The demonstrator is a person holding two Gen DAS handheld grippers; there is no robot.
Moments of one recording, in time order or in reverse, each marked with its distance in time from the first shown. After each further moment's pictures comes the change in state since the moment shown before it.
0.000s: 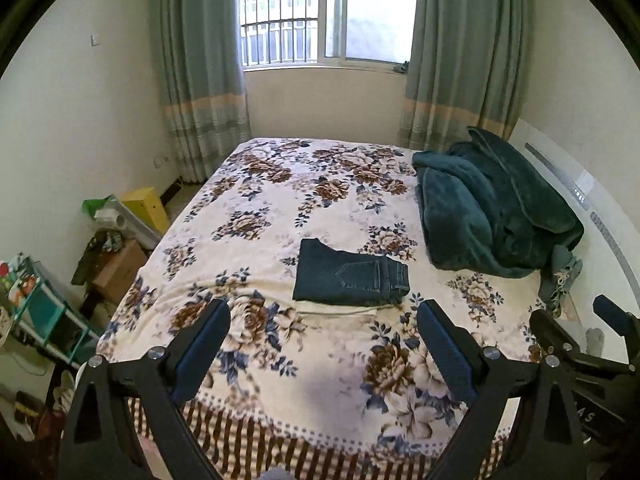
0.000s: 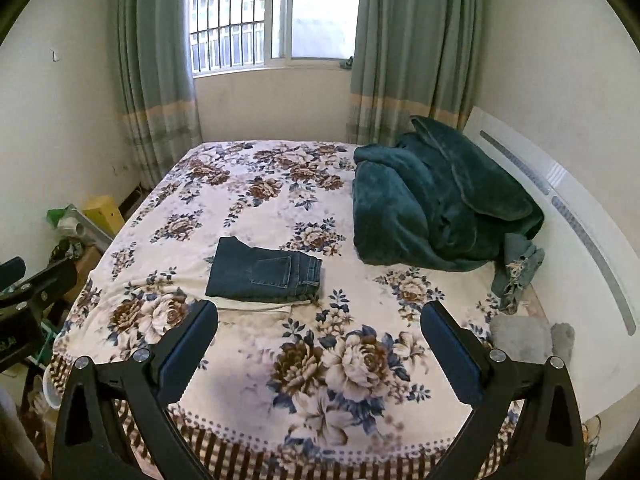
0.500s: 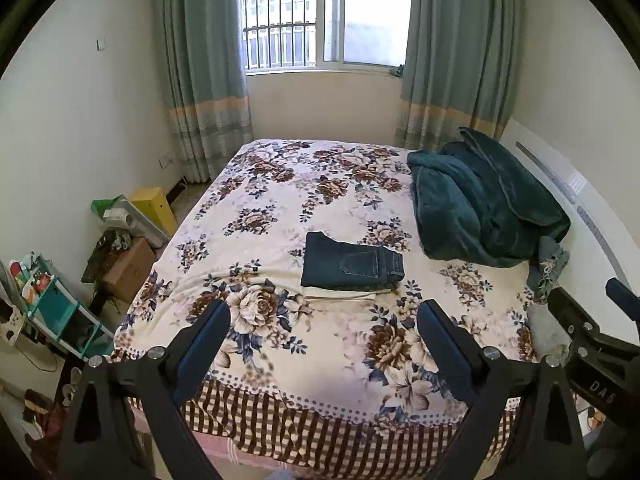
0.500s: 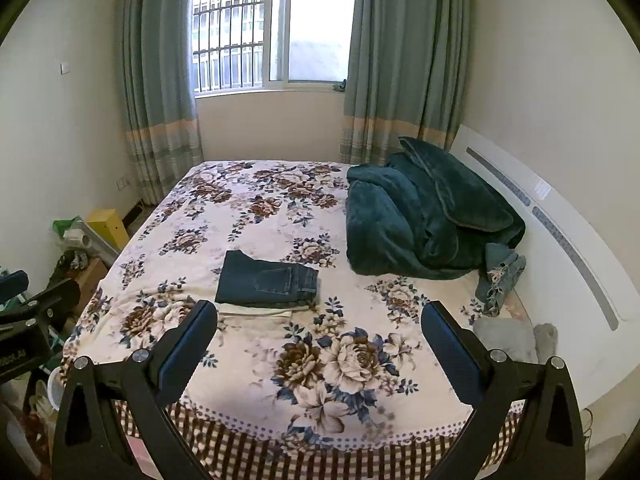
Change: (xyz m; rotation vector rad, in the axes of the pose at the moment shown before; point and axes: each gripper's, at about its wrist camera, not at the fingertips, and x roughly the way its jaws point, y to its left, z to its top) left arm -0.076 0.013 -0.018 0.010 0.005 -0.012; right arm -0.117 0.000 -0.004 0.001 -0.056 0.000
